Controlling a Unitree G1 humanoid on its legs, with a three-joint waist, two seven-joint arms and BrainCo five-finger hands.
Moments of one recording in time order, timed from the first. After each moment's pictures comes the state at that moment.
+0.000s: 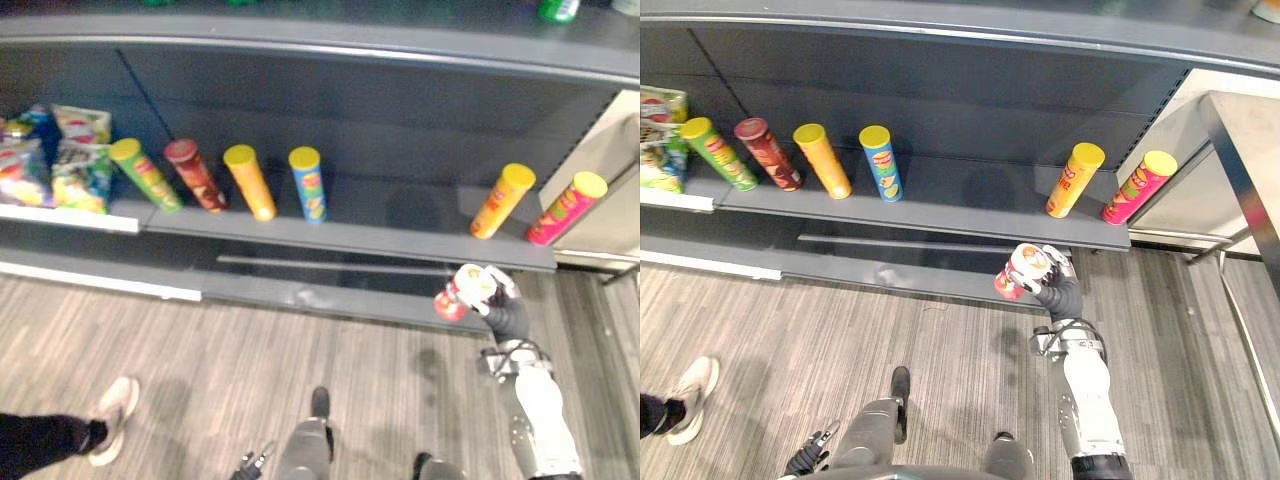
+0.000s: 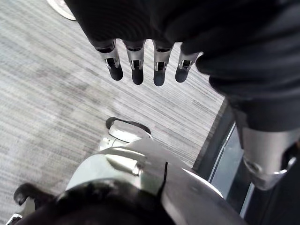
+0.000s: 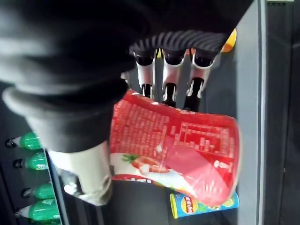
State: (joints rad) left arm 0.15 0.17 0.04 1.11 -0.38 -0.19 -0.05; right arm 0.08 -0.17 -0.02 -0.02 0.31 -0.26 0.08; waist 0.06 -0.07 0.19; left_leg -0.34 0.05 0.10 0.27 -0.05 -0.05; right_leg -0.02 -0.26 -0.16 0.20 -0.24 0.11
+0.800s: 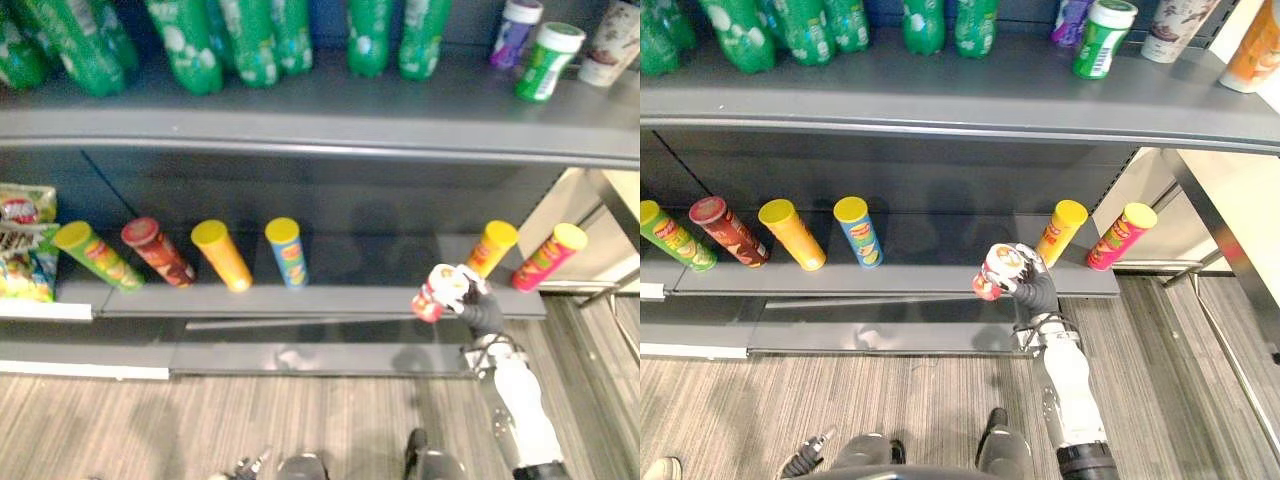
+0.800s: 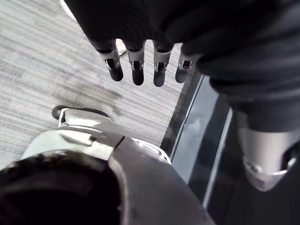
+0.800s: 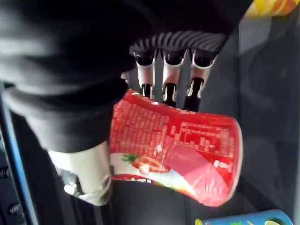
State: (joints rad) left arm 0.16 0.13 0.12 1.15 -0.33 -0.18 -0.04; right arm 0.04 -0.16 0.05 0.02 0.29 -0.23 0.10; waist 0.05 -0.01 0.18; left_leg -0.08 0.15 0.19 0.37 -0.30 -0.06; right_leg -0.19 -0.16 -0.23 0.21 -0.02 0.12
